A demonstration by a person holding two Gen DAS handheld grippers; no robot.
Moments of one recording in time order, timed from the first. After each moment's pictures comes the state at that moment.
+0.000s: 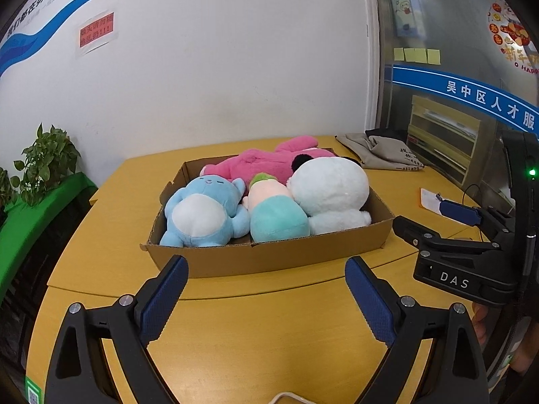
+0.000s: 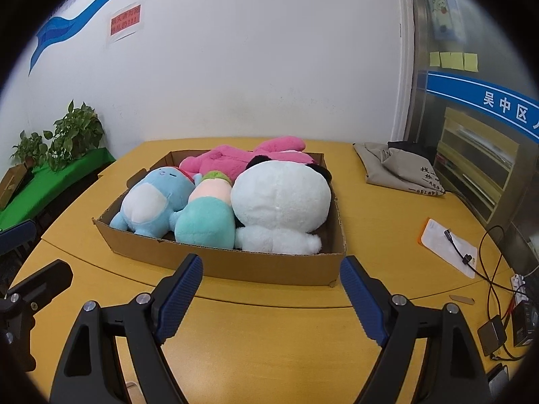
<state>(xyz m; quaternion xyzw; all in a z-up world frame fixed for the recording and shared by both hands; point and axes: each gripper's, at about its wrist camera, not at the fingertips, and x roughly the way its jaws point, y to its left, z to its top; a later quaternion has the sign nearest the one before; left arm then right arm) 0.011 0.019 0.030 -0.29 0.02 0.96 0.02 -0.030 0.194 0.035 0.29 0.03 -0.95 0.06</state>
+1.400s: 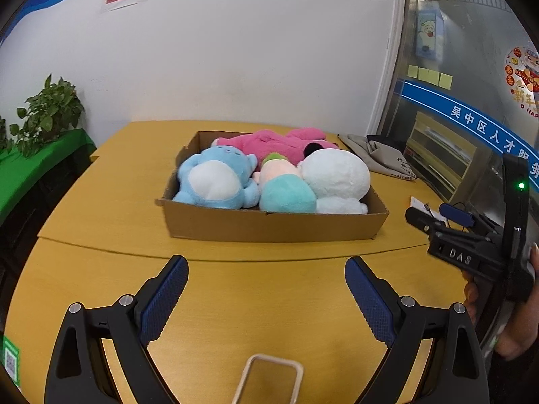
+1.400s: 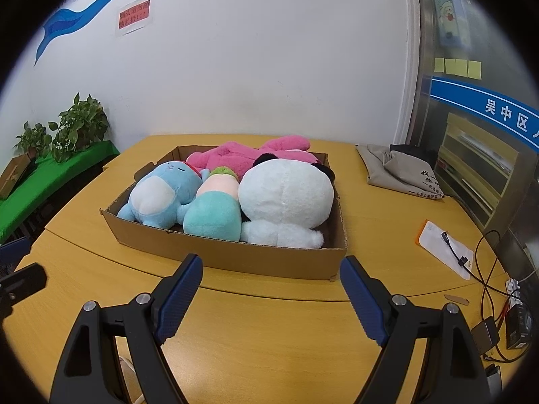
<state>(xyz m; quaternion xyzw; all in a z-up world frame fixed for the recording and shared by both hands) 0.056 -0.038 0.025 -0.31 -0.07 0.95 0.03 -0.014 0.189 0.040 0.29 0.04 -0.95 0.07</state>
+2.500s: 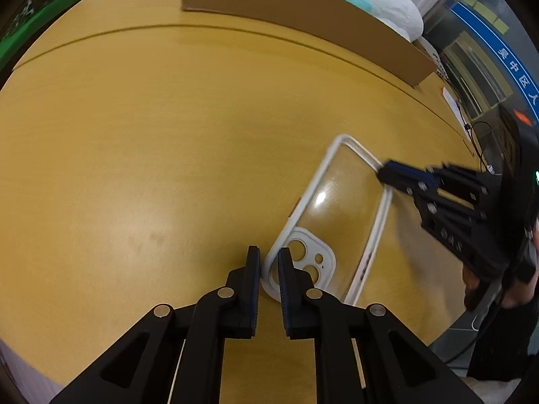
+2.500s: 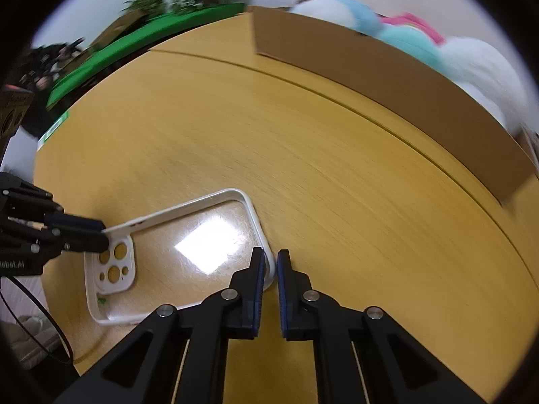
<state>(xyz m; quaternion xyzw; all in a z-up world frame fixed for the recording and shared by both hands) 0.094 -0.041 -0.142 -0.58 -0.14 0.80 0.05 0.030 0.105 -0.118 0.48 0.18 -0.80 0.31</state>
